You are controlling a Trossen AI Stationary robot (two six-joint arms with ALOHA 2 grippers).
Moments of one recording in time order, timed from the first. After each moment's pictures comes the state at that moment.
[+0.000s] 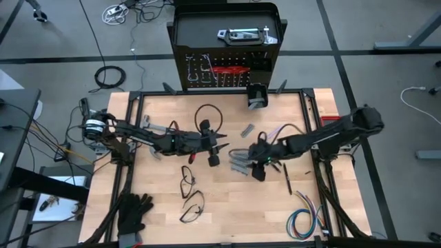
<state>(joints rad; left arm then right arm) -0.04 1.63 0.78 0.56 -0.35 0.08 0.17 1.44 0.66 -0.09 0.08 0.47</state>
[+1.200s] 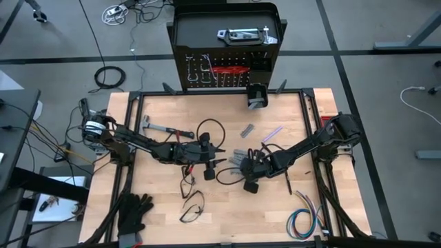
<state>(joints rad) -0.16 1.63 0.76 0.49 -0.33 0.00 0.29 1.78 0.85 -0.25 0.24 0.58</state>
